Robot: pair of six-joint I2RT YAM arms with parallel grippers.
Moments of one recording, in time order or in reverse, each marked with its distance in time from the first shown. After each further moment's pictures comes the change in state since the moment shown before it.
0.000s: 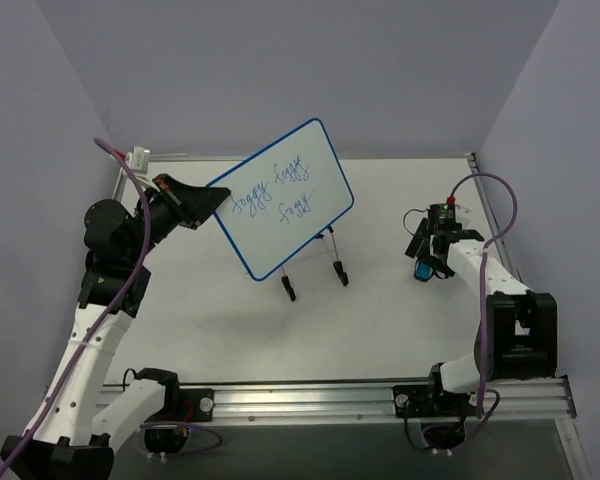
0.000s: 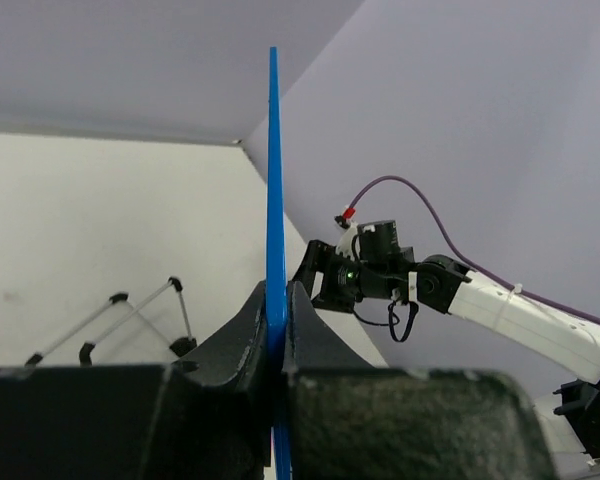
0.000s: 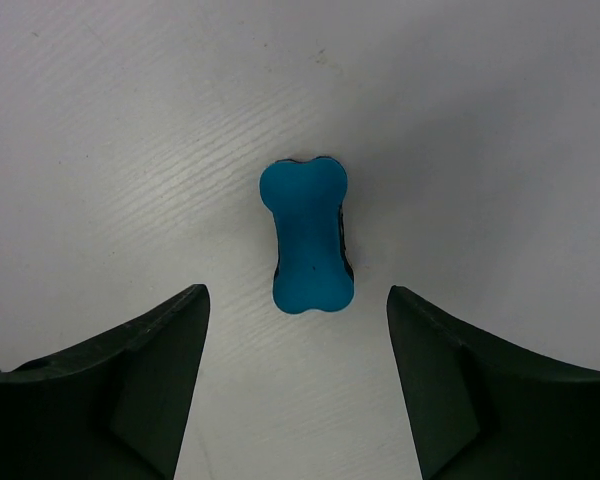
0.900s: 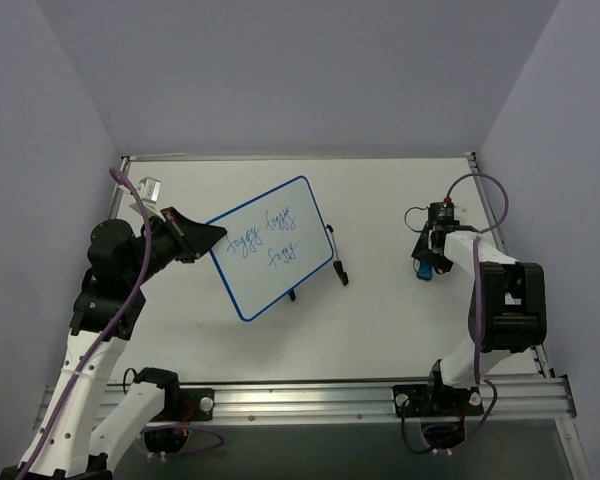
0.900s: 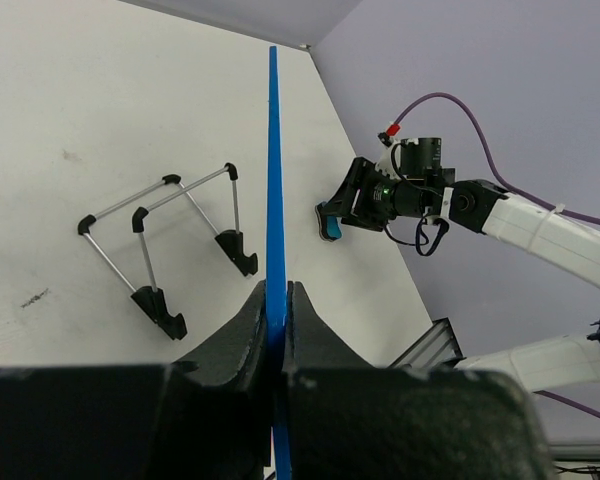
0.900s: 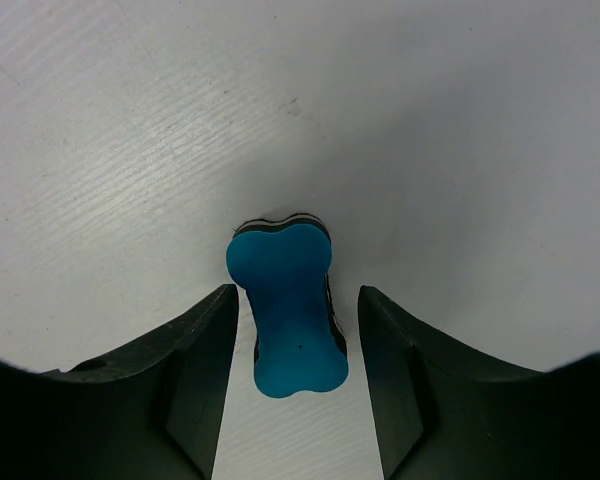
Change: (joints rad) left arm -0.005 -0.147 -0.068 -0.377 -0.050 0.100; right arm -0.045 0.186 0.030 0.108 0.003 -0.085
